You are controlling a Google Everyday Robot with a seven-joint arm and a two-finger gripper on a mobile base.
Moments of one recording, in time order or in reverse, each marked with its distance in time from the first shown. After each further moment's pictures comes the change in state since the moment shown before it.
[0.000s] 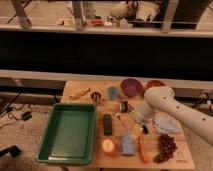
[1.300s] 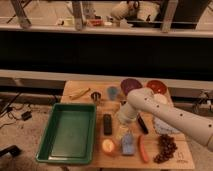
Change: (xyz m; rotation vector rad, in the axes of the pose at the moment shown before) arm -0.064 -0.008 0.048 -0.031 -0.029 -0.124
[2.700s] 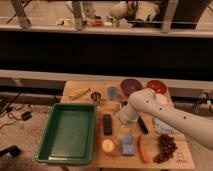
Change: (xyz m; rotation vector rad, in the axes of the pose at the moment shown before) arm 0.008 -0.004 -0.015 0.096 0.024 -0.001
